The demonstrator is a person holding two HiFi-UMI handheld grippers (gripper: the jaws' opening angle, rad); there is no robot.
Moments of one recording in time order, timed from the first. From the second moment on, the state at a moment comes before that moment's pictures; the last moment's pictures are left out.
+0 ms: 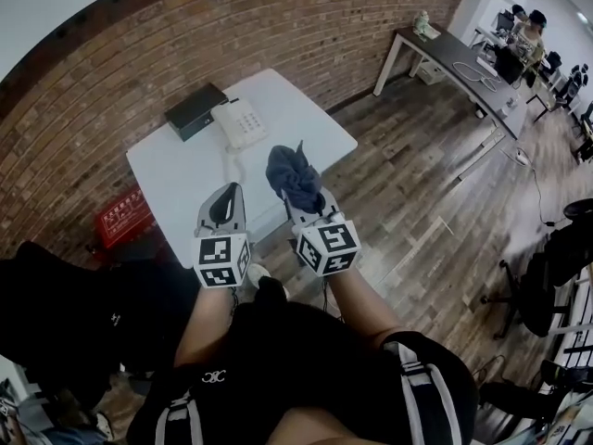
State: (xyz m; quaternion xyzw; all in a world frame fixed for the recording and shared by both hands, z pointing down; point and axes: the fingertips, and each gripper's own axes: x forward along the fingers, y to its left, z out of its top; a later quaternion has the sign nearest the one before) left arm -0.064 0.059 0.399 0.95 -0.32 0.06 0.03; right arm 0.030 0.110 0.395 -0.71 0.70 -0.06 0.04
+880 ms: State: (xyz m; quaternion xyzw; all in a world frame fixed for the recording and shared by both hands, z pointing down) left arm -0.056 -0.202 0.446 0.92 -0.37 0.07 0.10; right arm 0.065 -0.173 0.413 -0.68 0.73 -0.10 -0.01
